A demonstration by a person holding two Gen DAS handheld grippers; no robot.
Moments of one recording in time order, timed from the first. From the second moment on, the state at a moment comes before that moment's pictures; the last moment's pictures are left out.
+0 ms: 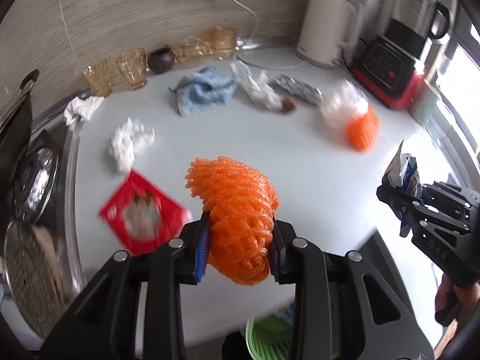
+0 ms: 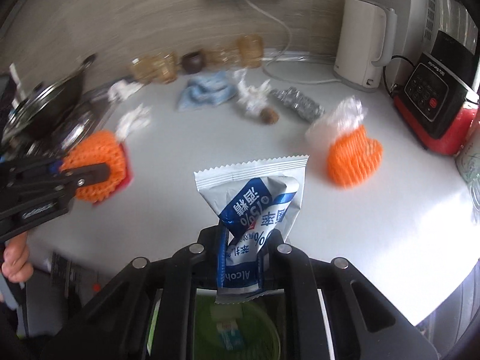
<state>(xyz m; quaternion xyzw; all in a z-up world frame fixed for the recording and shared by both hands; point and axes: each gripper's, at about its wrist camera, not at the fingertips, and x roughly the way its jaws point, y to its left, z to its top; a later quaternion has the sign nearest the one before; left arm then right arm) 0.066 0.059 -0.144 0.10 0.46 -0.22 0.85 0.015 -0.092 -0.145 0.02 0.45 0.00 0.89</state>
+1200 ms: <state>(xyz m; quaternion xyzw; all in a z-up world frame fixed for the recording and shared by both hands) -0.097 0.048 -0.166 0.07 0.51 -0.18 0.84 -0.110 -0.064 -0.219 -0.06 0.53 0.17 0.83</state>
